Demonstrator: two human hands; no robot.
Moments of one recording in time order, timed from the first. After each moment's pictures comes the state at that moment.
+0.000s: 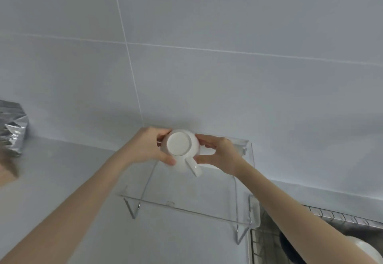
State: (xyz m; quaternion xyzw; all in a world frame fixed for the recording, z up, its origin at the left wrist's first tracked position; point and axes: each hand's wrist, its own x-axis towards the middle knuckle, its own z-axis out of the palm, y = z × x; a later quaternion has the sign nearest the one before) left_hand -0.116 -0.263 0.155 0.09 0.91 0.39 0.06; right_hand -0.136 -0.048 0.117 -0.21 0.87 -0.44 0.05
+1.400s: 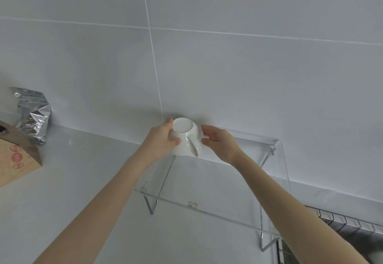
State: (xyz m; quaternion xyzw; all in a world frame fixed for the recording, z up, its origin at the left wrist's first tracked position) left_hand -0.142 -0.289 0.110 0.00 0.94 0.35 -0.01; right_hand -0.179 -0.107 0.087 -0.15 0.84 -0.52 0.11
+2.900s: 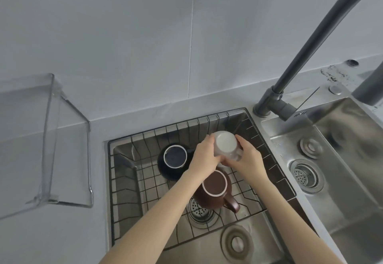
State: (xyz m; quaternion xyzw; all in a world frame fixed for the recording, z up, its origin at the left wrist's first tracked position) left_hand -0.039 0.205 -0.072 0.21 0.85 0.40 0.26; right_hand 0.032 0.314 -0.075 0.29 0.88 -0.39 -0.02
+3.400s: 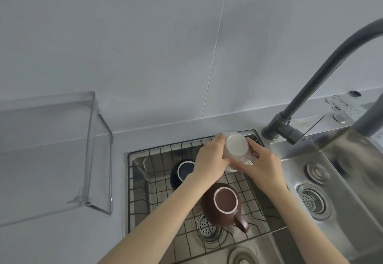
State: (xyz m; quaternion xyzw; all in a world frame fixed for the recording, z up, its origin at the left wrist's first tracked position) left_hand -0.054 0.184 -0.005 0.27 0.88 0.37 0.15; right_hand 0.019 0.303 -0.007 0.25 0.89 -0.36 -0.09
